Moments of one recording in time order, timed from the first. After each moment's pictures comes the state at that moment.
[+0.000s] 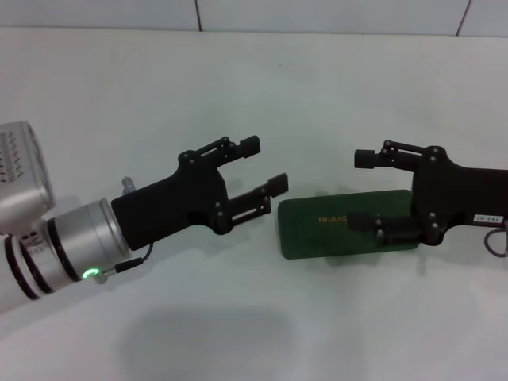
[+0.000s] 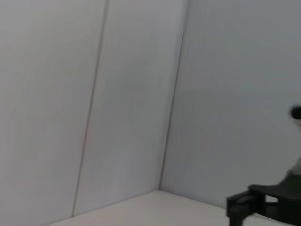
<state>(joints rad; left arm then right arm) -0.38 -2.03 1.70 0.38 0.74 1.39 -0.84 0.51 2.01 -1.03 -0.56 -1.60 -1.64 1.07</state>
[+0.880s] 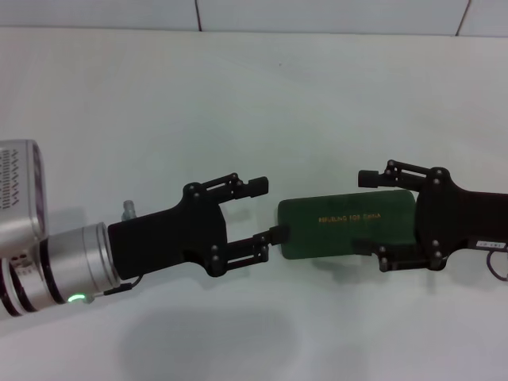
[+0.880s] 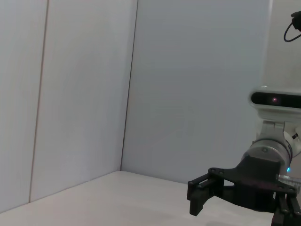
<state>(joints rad) -0.38 -2.00 1.70 0.38 0.87 1.47 -0.83 0.48 2.01 -1.04 -0.51 -1.60 -1.65 0.90</state>
